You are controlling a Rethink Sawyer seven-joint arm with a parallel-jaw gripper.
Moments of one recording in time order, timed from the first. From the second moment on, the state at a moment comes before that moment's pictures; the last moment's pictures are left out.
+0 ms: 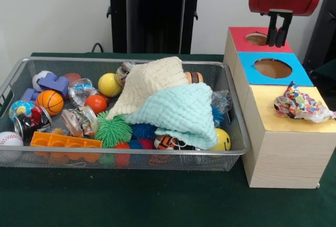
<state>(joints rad) 0.13 -0.59 -0.28 1.39 0.37 0.98 1.72</state>
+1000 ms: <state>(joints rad) 0.13 -0.61 -0.27 1.39 0.47 0.97 1.72</state>
